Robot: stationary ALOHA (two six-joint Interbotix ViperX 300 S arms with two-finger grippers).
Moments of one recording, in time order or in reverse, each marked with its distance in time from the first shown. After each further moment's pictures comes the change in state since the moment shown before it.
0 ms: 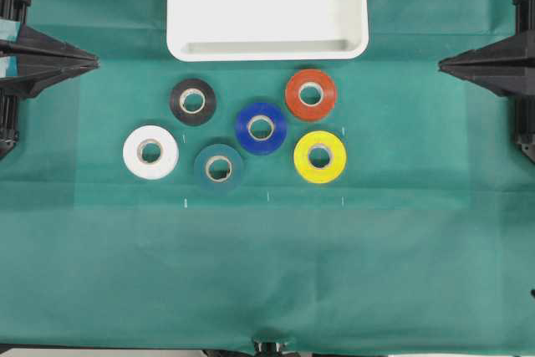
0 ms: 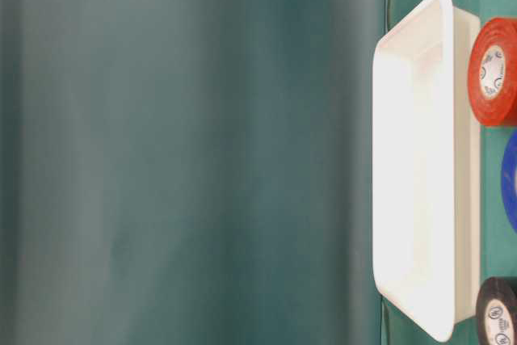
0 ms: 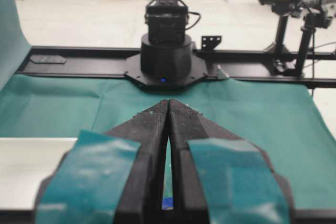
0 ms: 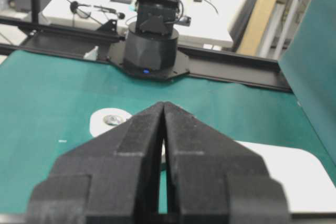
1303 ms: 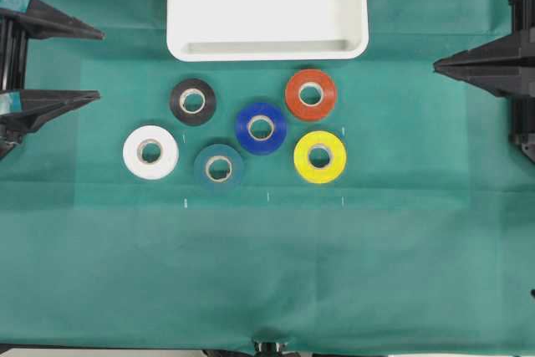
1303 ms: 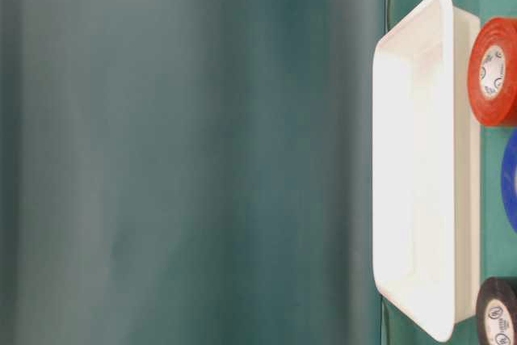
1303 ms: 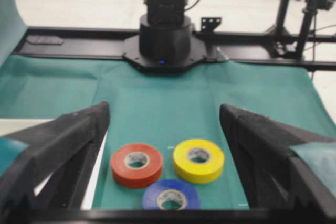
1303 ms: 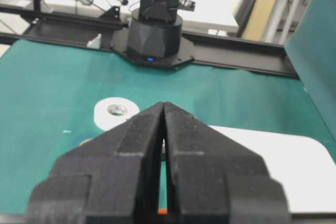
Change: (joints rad) left arm -0.003 0.009 0.000 -0.005 0.046 -0.012; right arm -0.002 0.017 -0.031 0.002 0.067 0.017
